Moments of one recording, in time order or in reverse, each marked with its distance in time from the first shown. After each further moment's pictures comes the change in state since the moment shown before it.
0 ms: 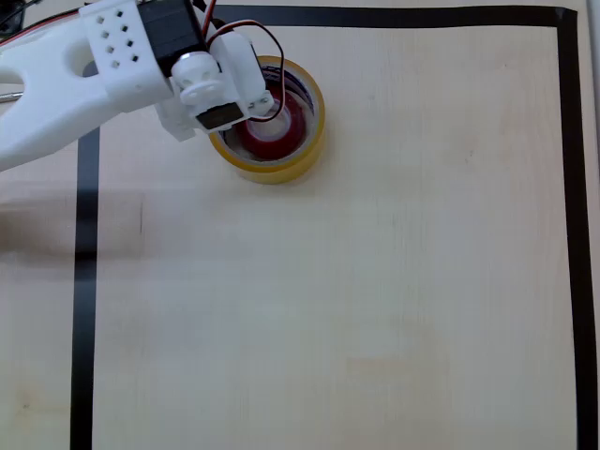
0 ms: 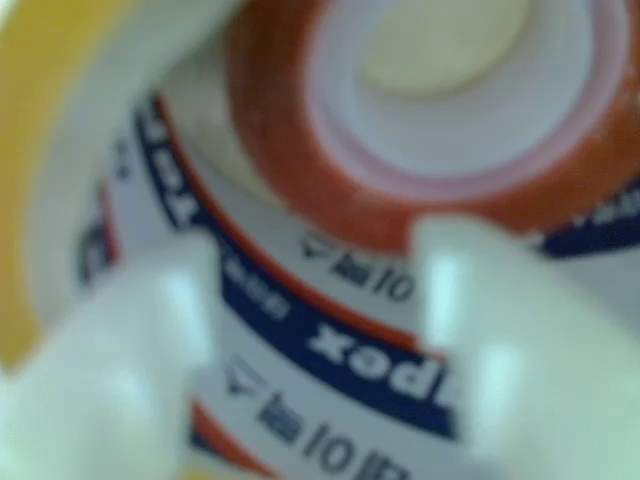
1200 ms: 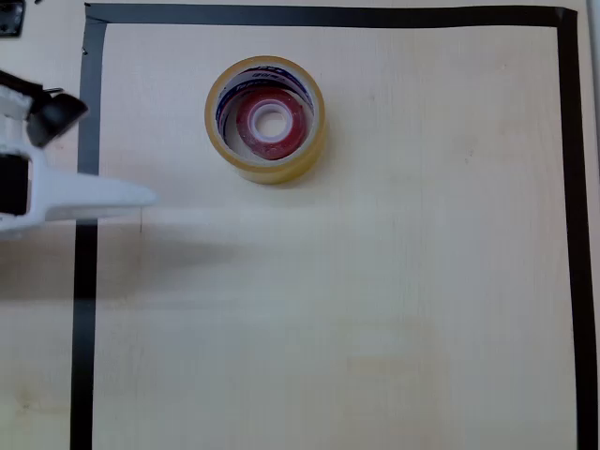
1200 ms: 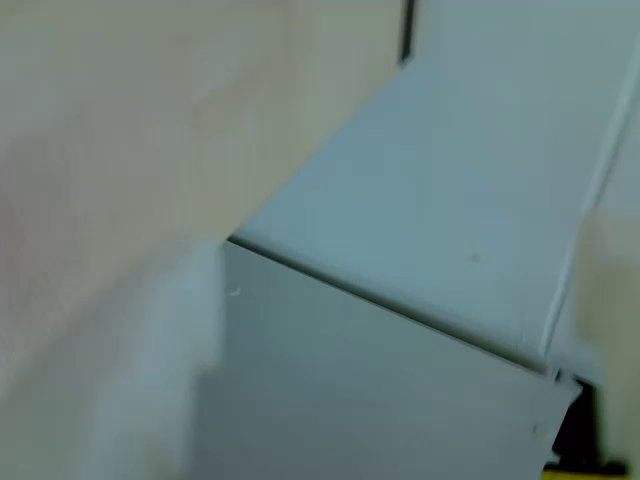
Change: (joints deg) arm 18.7 109.1 90.4 -37.4 1.1
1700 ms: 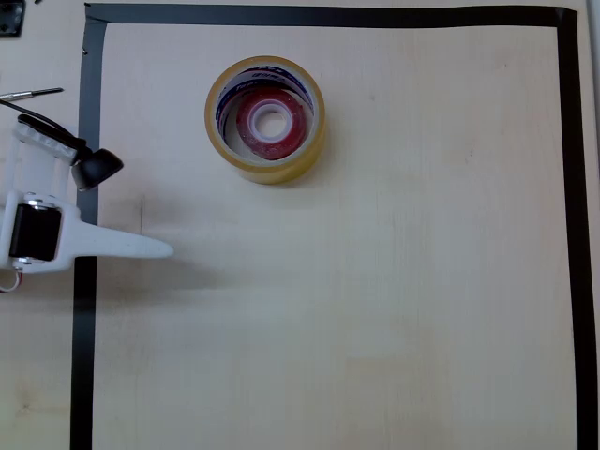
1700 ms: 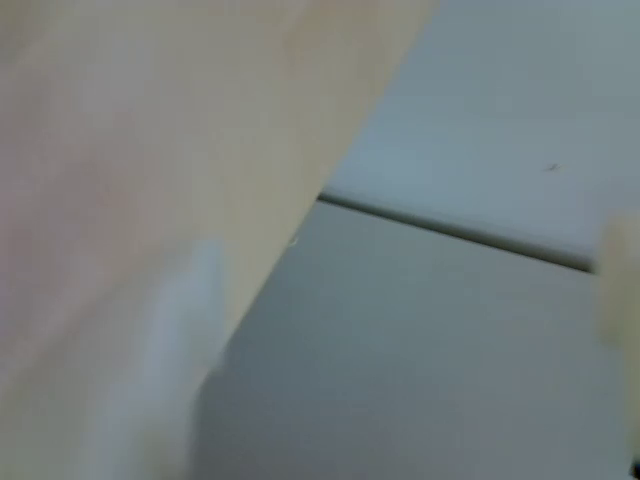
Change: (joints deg) arm 5.4 18.6 26.7 -10.8 2.7
